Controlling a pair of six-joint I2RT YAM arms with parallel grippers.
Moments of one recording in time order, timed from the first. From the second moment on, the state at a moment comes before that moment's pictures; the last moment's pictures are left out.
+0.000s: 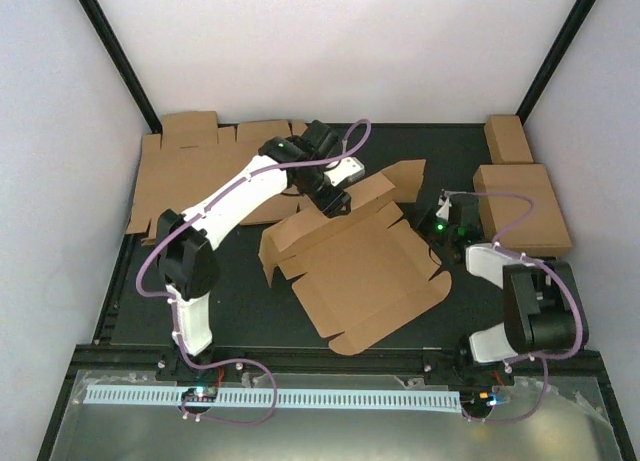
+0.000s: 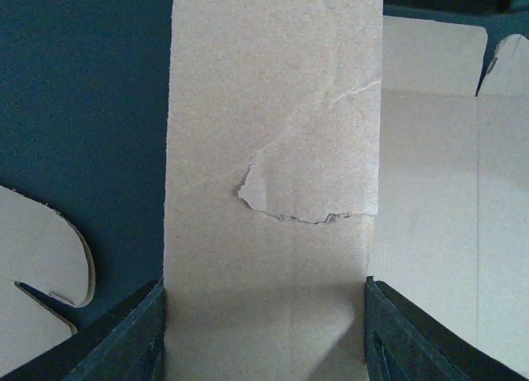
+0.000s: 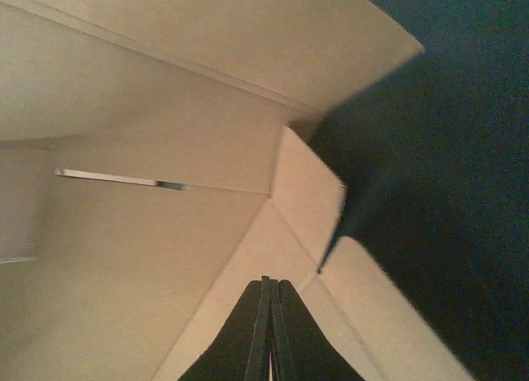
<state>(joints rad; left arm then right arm) -0.65 1.91 1.83 -1.03 0.29 0.21 0.11 1.41 0.55 0.26 -0.43 0.81</state>
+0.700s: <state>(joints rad) -0.66 1.89 1.79 -1.01 0.27 0.19 0.11 1.72 0.58 0.38 -0.38 0.85</state>
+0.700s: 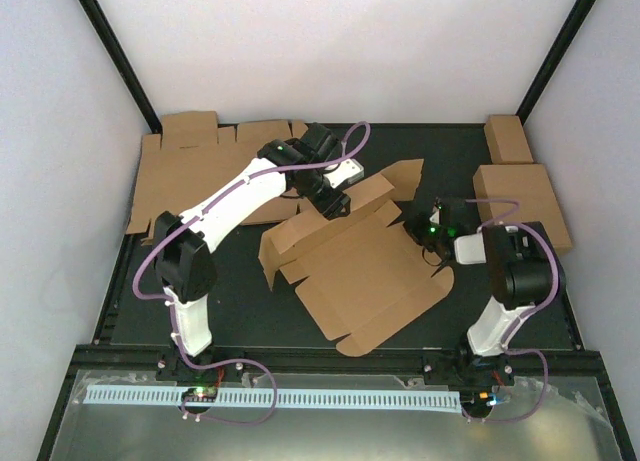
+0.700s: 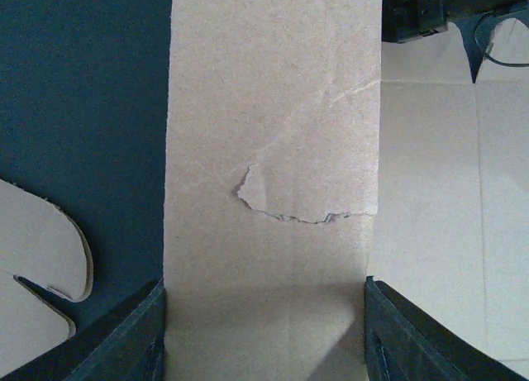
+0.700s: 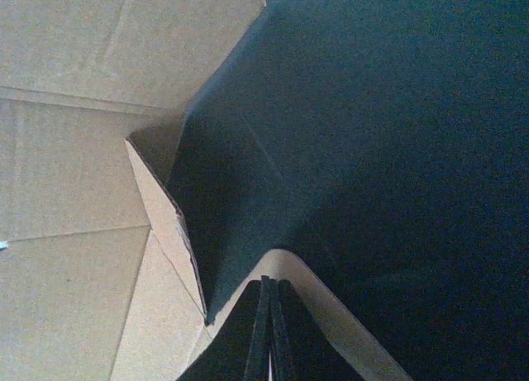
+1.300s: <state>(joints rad) -0.66 1.88 1.79 -1.00 0.27 0.18 0.11 1.86 0.67 0.54 -0.46 0.90</state>
